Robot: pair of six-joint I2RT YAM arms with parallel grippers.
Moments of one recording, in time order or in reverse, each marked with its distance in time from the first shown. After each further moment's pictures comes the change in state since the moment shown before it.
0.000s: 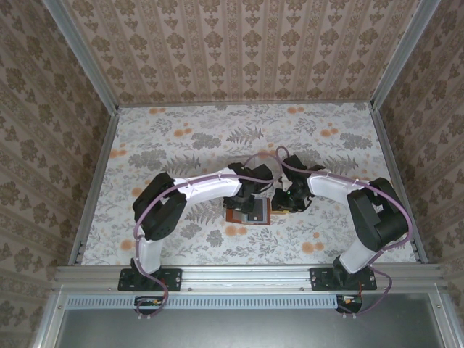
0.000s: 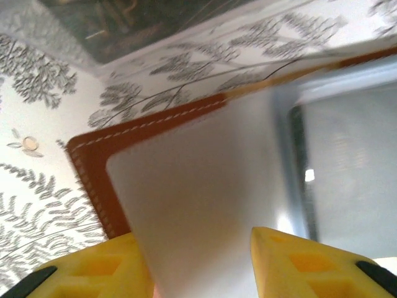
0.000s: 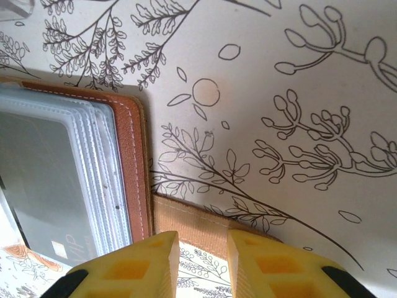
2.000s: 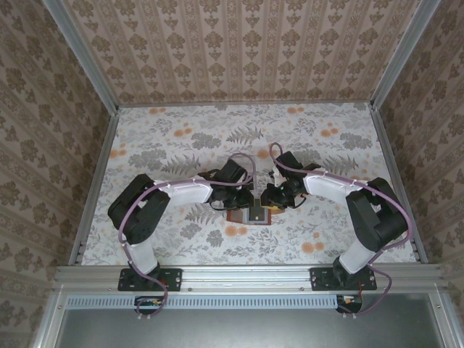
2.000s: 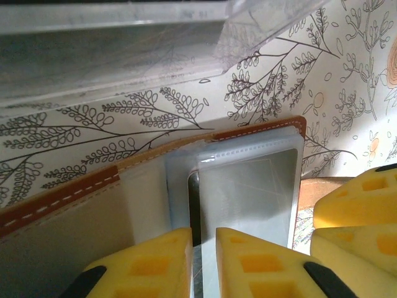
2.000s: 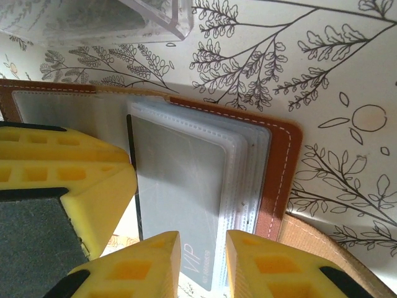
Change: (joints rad) left arm 0.178 -0.168 -0.419 0.756 0.527 -0.155; right arm 0.048 0.007 0.039 0.090 -0.129 0.103
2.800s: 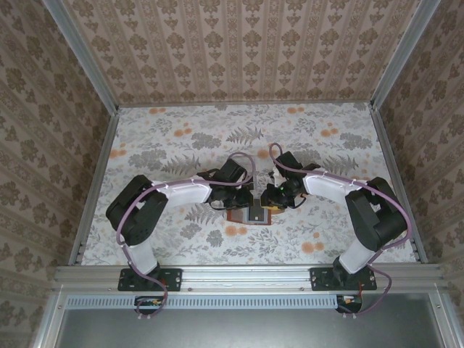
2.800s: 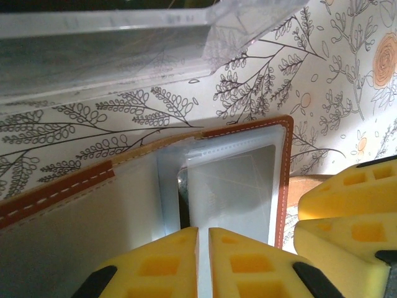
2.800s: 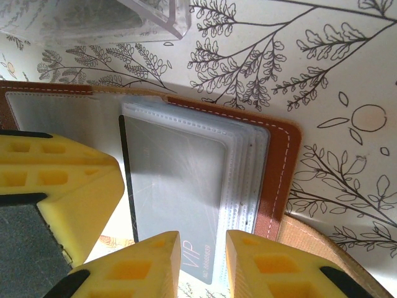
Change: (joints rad) left arm 0.001 -0.016 0.000 -0.001 0.003 -0.008; right arm 0.000 0.002 0.000 0.000 0.000 -0.001
